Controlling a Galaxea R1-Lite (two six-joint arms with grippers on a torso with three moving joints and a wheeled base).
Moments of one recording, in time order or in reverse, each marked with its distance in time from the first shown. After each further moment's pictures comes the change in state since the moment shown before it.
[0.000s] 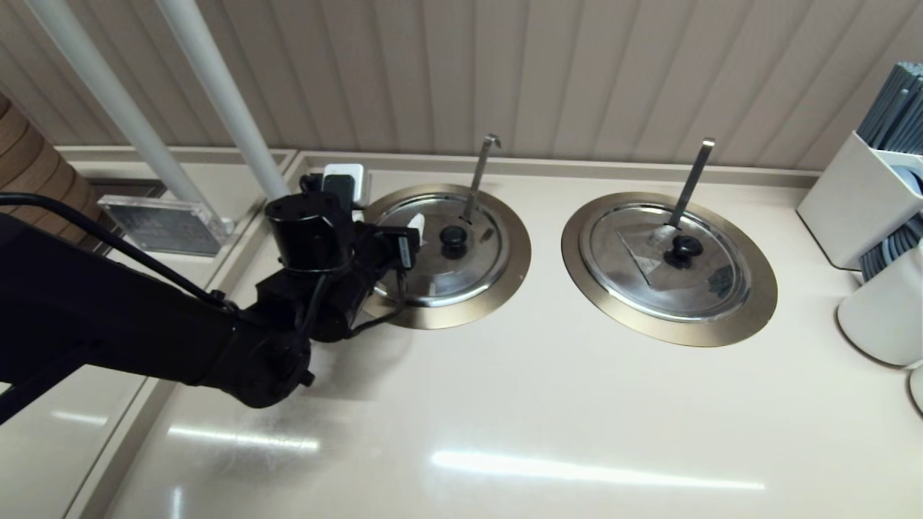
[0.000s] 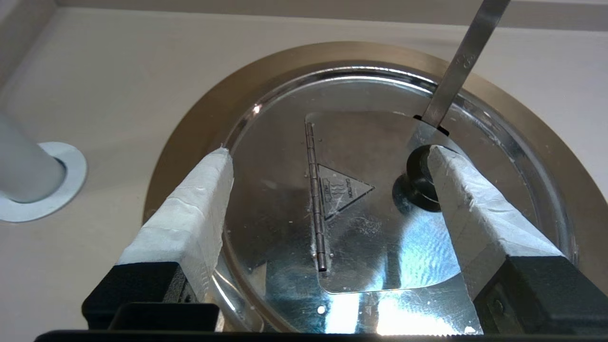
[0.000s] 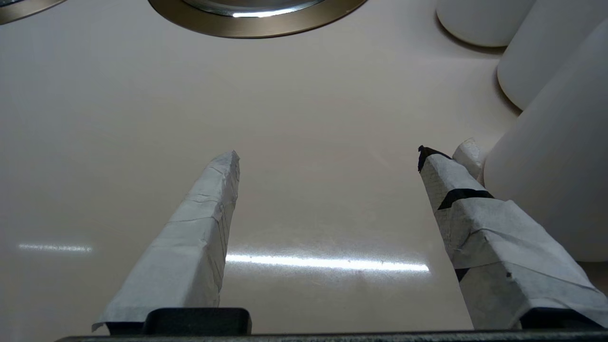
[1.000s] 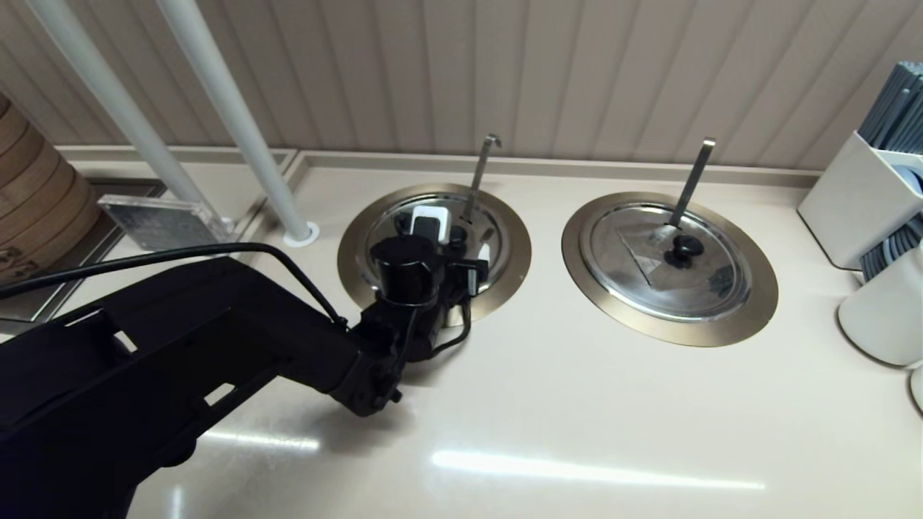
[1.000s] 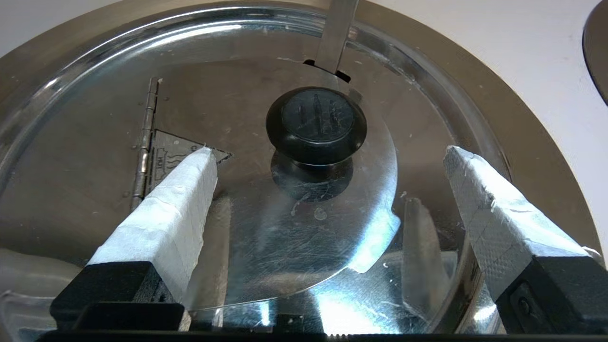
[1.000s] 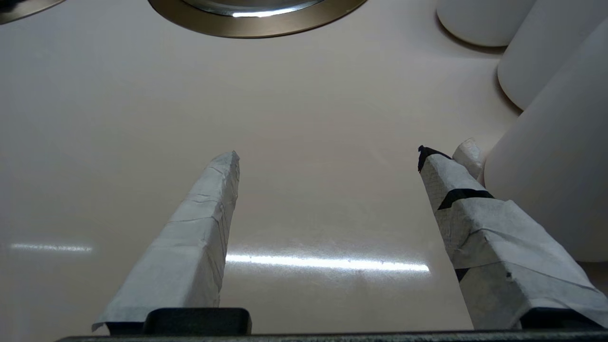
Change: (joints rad) left arm -0.116 0.271 -0.199 -0.079 0.031 0.043; right arm 0.000 0.000 0.000 0.000 0.000 0.000
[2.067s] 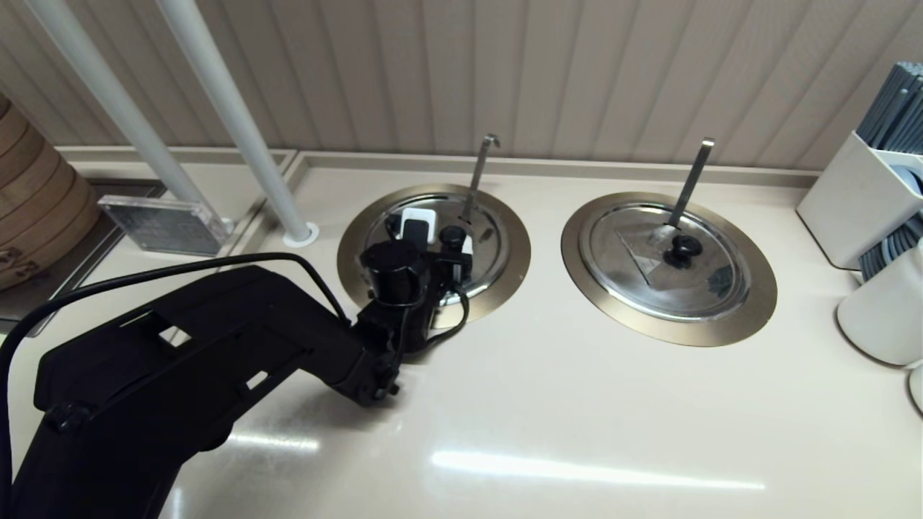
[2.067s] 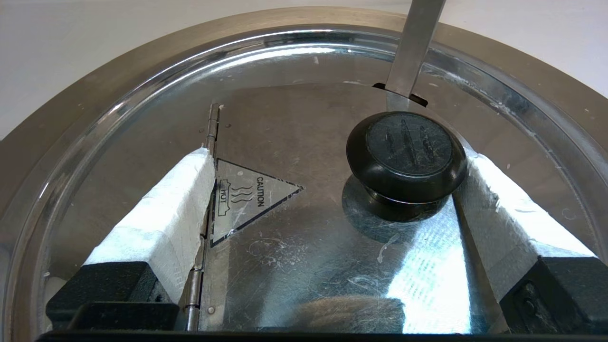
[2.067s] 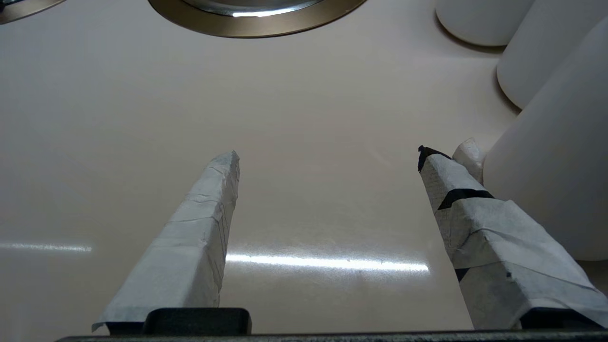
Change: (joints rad) left arm 0.072 0.097 -0.065 -0.115 0.020 0.075; right arm 0.000 0.000 0.000 0.000 0.000 0.000
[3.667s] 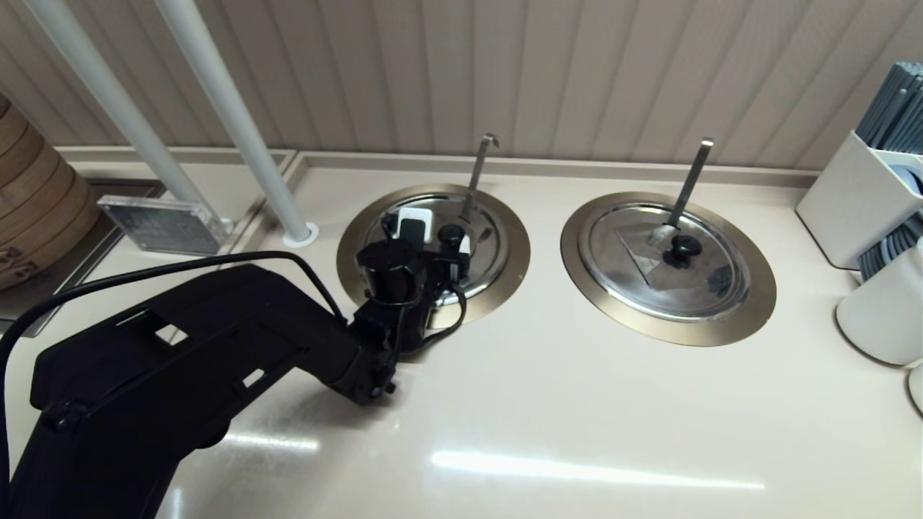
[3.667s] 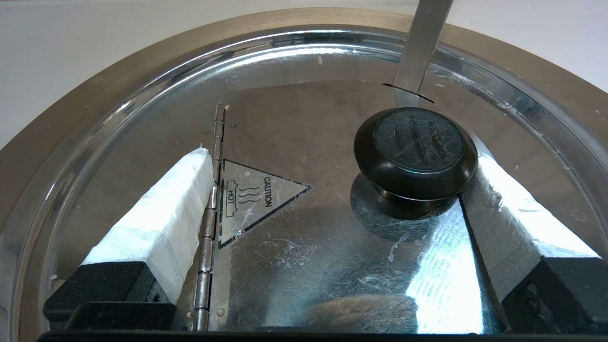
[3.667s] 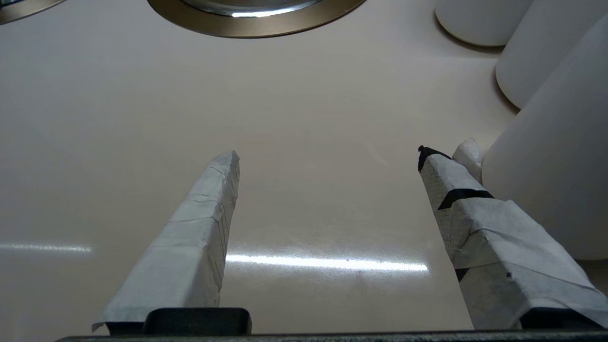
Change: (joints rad) left arm 0.023 -0.003 0.002 0.001 -0.001 0.000; right arm 0.000 0.000 0.000 0.000 0.000 0.000
